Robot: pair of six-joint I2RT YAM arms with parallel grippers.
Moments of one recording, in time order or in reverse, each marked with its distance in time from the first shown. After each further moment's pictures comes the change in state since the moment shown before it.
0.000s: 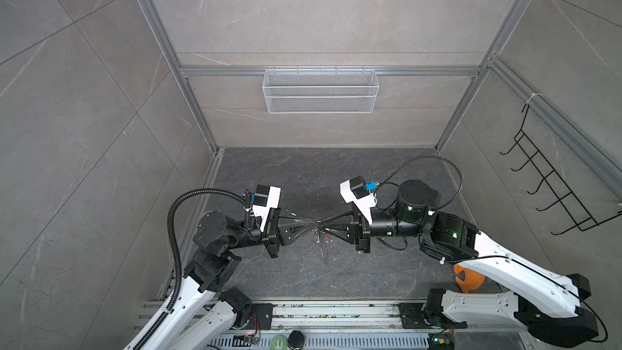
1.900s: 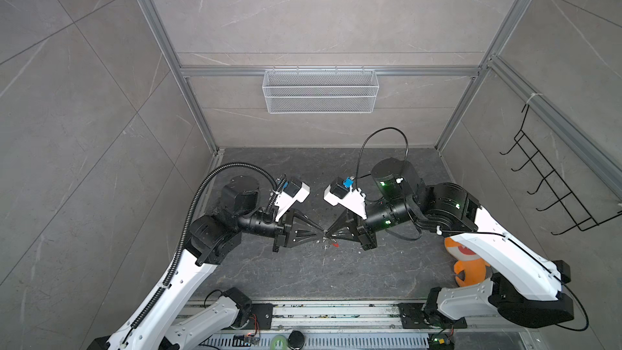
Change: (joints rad) left arm 0.000 0.248 0.403 -0.867 0.181 0.311; right arm -0.051 0.241 0.475 -0.752 -0.080 -0.190
